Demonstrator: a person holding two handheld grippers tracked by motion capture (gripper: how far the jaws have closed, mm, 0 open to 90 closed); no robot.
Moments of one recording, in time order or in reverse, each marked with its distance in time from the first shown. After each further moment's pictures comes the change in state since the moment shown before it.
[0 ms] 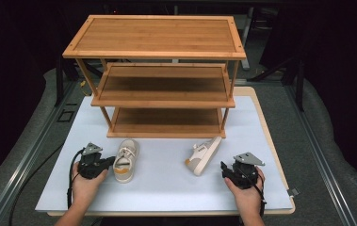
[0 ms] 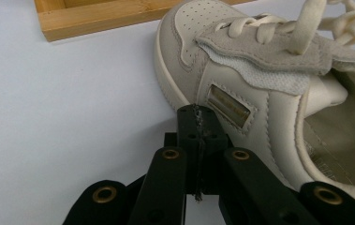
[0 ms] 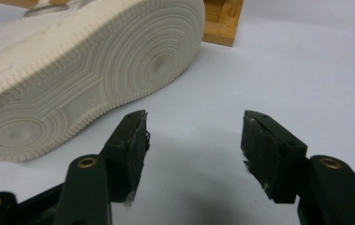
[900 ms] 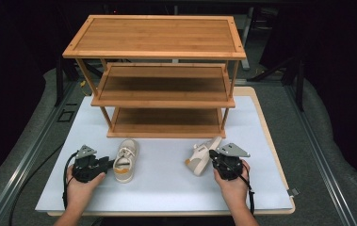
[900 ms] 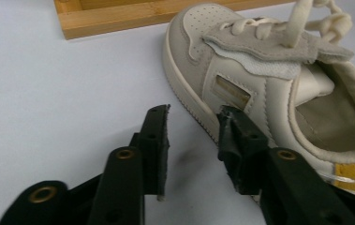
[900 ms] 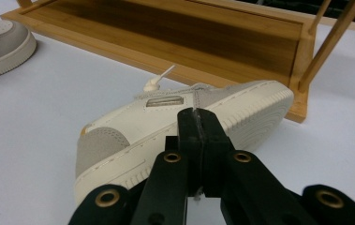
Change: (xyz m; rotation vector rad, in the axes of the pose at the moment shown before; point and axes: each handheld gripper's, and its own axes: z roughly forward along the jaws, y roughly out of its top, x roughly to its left) left arm 0.007 -0.009 -0.014 -0.045 -0.009 -0.036; right arm 0.040 0.039 0.001 -0.091 0.130 -0.093
